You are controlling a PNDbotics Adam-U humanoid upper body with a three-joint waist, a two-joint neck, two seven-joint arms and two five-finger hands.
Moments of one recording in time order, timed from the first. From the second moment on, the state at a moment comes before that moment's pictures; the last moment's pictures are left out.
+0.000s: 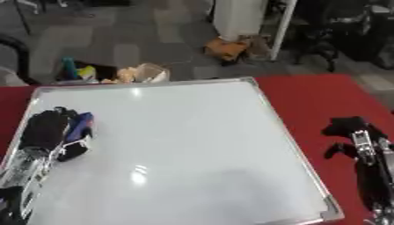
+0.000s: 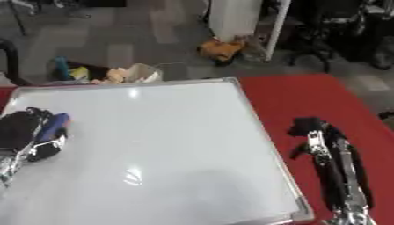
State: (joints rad) left arm -0.85 0.27 -0.11 -0.94 -1.40 0.12 0.06; right arm -0.07 -0.38 0.05 -1.98 -0.07 -0.08 -0.37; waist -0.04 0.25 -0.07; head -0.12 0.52
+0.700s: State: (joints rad) left arm -0.85 0.25 -0.14 -0.94 -1.47 0.08 0.07; right arm -0.07 -0.38 0.05 -1.98 -0.07 -0.08 -0.37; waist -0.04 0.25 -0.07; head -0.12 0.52
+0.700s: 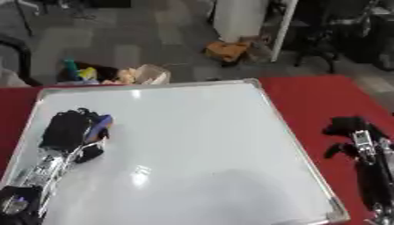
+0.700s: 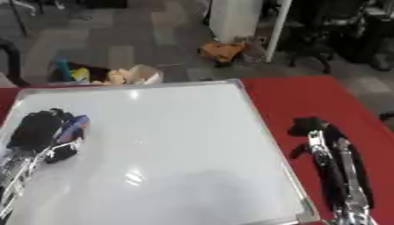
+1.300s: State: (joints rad) left arm -0.80 0.30 -0.09 -0.95 -1.40 0.19 0.10; right arm -0.07 -0.38 0.05 -1.98 -0.07 -0.08 -0.37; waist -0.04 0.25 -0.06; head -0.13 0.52
